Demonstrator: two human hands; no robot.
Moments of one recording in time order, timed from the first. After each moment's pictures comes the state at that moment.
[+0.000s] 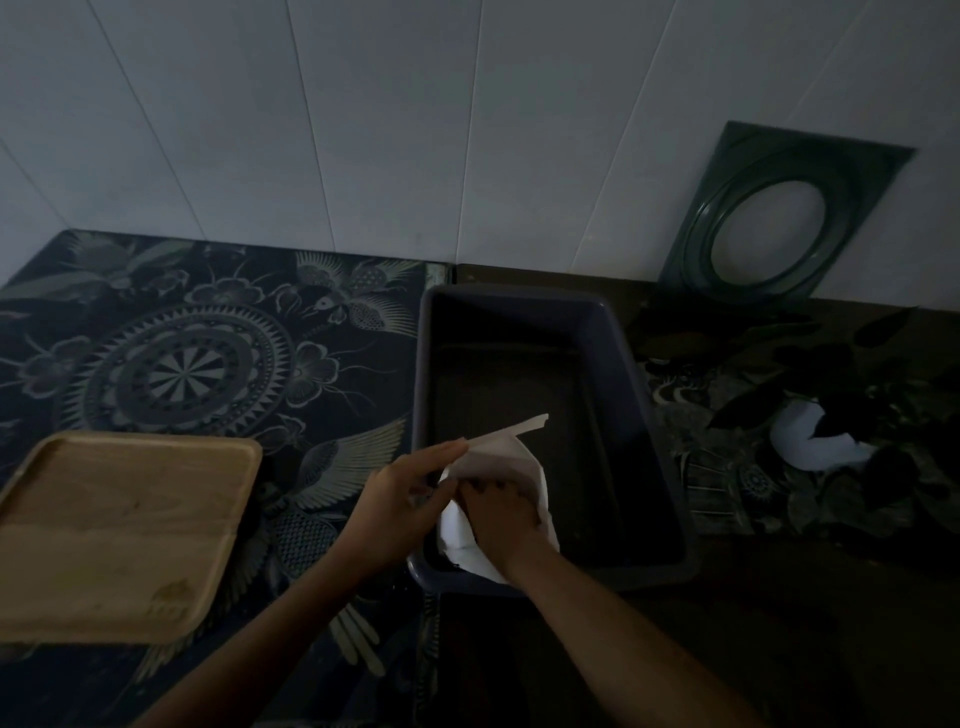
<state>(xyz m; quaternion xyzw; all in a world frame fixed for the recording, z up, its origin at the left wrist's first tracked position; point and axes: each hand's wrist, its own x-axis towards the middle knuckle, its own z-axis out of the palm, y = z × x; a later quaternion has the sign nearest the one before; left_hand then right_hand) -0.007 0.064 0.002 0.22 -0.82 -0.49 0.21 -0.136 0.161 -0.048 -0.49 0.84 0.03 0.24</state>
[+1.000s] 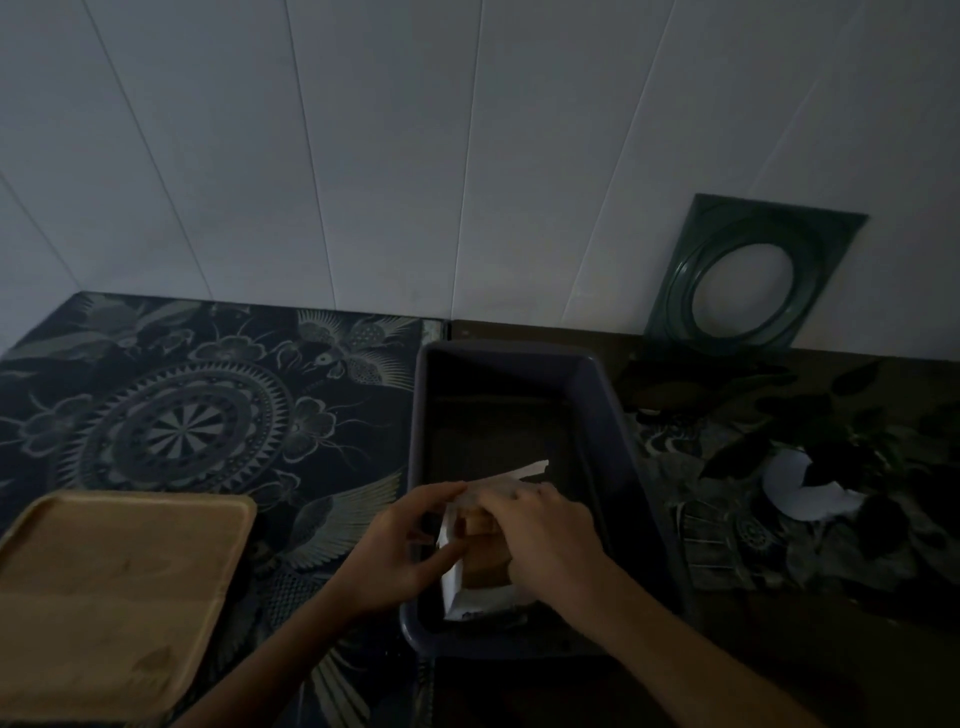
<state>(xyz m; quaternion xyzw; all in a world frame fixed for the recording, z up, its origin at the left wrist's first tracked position) -0.013 0.050 0.009 0.15 -0.83 -0.51 0.17 -0.153 0.188 0.064 -0.51 0.85 0.00 0.12</state>
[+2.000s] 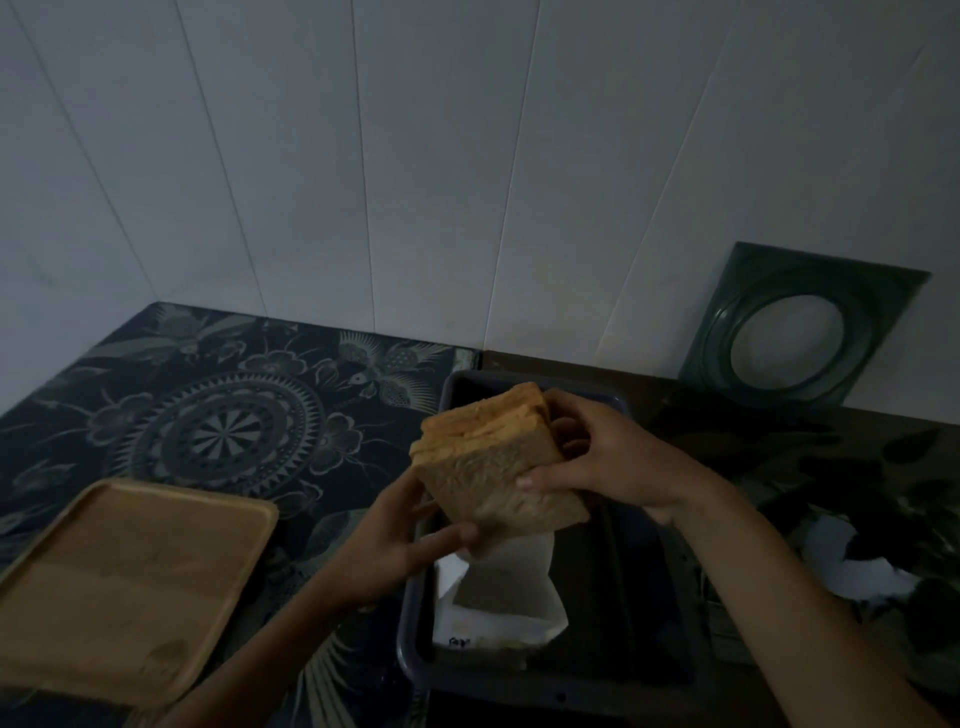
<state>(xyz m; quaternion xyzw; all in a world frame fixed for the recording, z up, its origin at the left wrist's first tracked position) -0.021 0.053 0.061 0.13 -0.73 -0.63 0.25 -0.235 0.183 0.181 -0.48 0.71 -0.35 0.38</state>
